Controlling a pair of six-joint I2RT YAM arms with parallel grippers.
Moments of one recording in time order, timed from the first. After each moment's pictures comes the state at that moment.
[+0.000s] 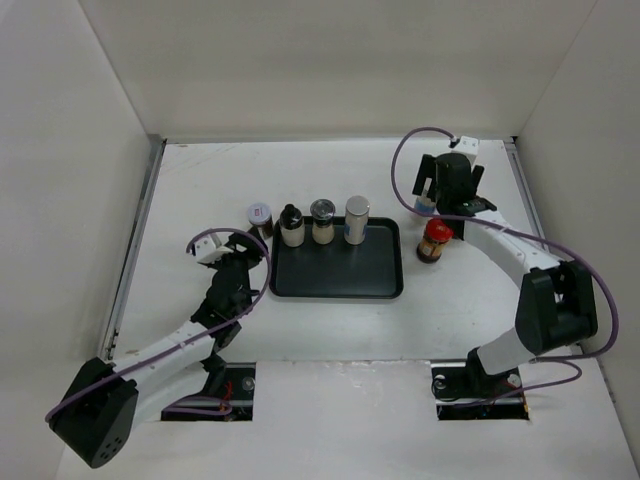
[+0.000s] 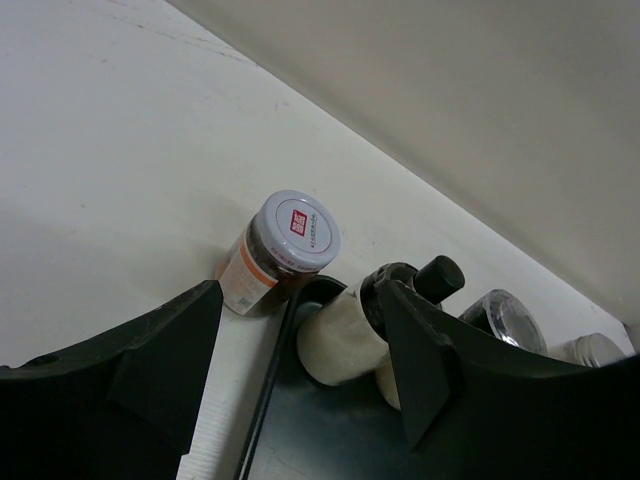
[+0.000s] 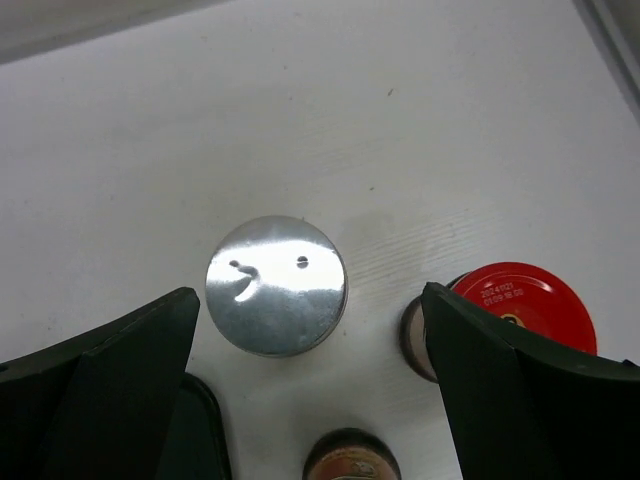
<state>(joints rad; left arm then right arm) -0.61 0.88 0.18 0.73 -0.80 -0.58 0.26 1.50 1.08 -0.04 0.48 0.29</state>
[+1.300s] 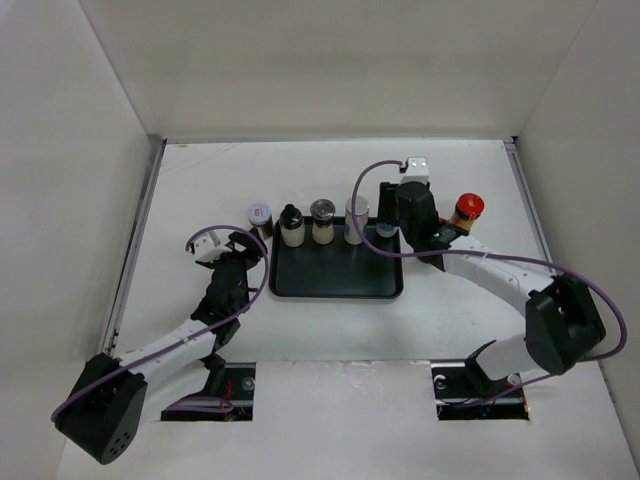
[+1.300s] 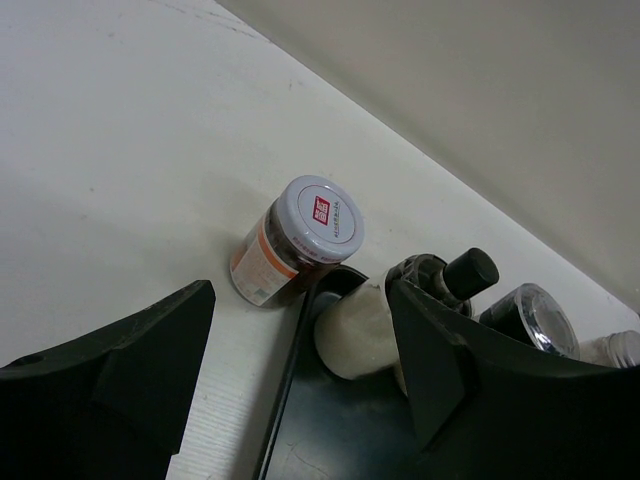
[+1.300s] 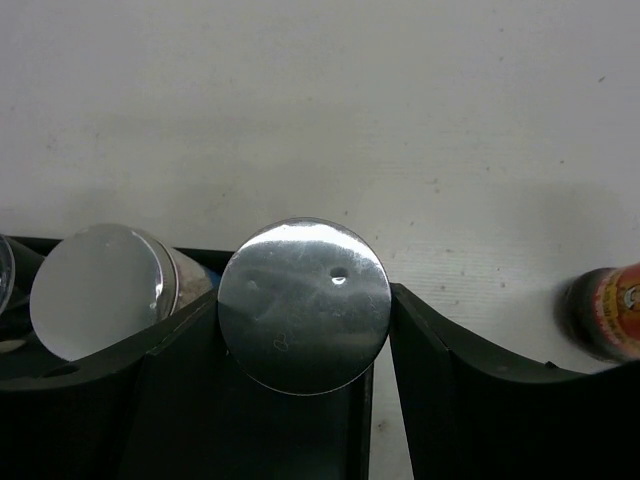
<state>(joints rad) -0.54 0.93 0.16 0.73 -0.72 -0.62 0.57 1.42 0.95 0.06 0.46 0.26</state>
